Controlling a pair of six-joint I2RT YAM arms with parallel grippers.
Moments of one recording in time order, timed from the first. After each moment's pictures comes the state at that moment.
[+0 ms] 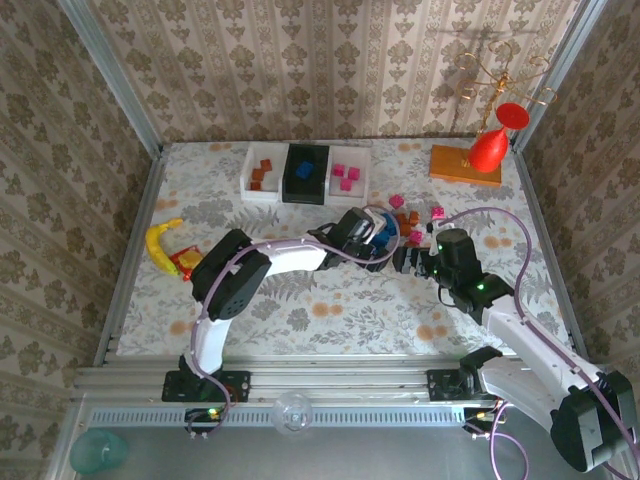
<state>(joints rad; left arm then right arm) -0.93 2.06 1.32 -0.06 -0.03 -0.14 0.35 0.92 0.55 -0.29 0.05 0.37</state>
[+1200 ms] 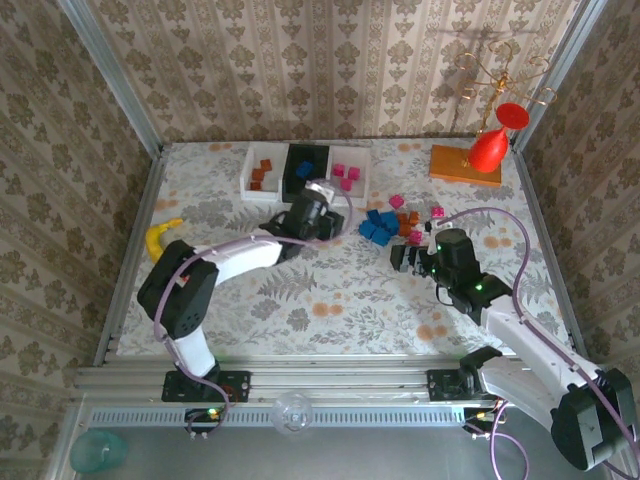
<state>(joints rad) -0.72 1.75 1.10 0.03 -0.18 -0.19 0.37 0.93 0.54 -0.23 0.04 0.37</state>
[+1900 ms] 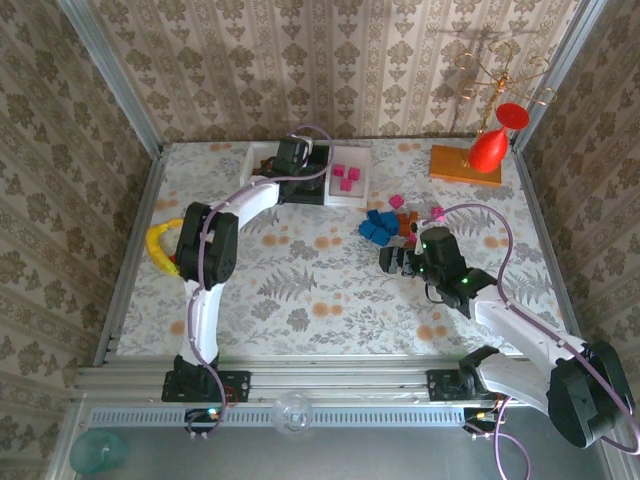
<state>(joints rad) -0.48 2.18 1.71 -0.22 -0.12 -0.12 0.43 1.05 0.56 -0.18 0.04 0.40</state>
